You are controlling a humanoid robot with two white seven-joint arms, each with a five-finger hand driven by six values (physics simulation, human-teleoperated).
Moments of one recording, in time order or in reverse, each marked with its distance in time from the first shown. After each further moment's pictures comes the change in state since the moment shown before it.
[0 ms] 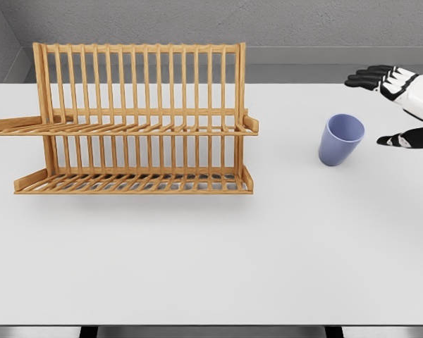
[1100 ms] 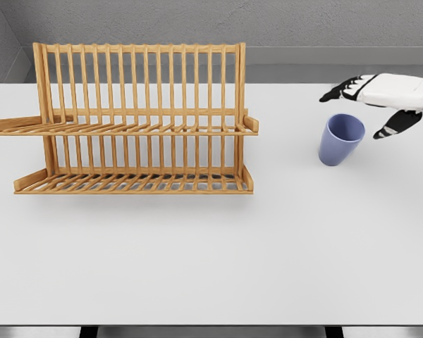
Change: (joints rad) left arm 0.000 0.000 0.000 0.000 0.000 0.000 0.000; right arm -0.575 0.124 0.469 0.354 0.053 -0.002 0.431
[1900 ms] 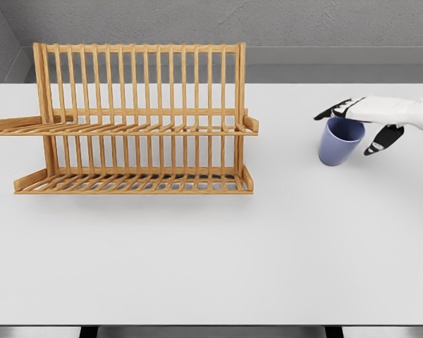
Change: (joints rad) left arm 0.000 0.000 0.000 0.000 0.000 0.000 0.000; right arm -0.032 0.095 0.102 0.200 0.021 0.000 0.000
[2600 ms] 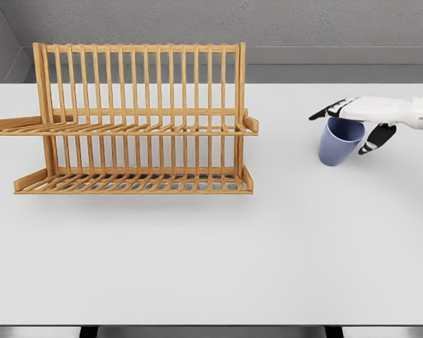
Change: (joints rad) left arm 0.000 0.000 0.000 0.000 0.000 0.000 0.000; right arm -0.031 0.041 0.037 0.049 0.005 0.000 0.000
